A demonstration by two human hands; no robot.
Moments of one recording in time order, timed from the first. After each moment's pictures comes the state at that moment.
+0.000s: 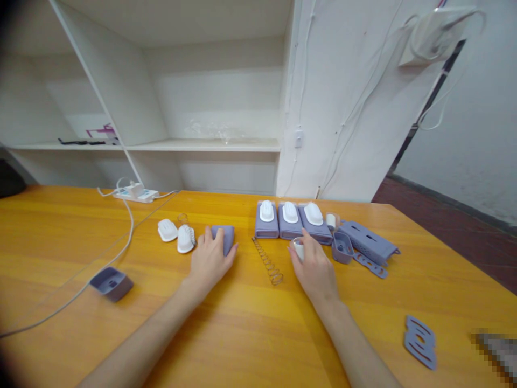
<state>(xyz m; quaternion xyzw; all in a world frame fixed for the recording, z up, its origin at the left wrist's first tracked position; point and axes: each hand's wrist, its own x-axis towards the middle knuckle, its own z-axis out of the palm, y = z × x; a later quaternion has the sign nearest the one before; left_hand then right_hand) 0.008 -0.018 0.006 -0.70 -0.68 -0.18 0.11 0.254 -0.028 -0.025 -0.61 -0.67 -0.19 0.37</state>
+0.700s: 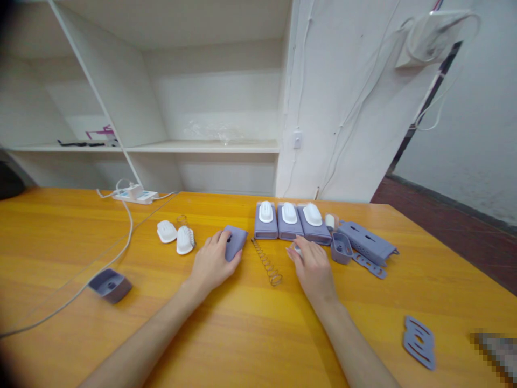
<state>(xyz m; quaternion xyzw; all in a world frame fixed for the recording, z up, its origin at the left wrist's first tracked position) 0.007 -0.017 0.005 -0.76 -0.62 -0.21 0.04 0.263 -0.025 -0.032 -0.54 -0.71 -0.19 0.41</state>
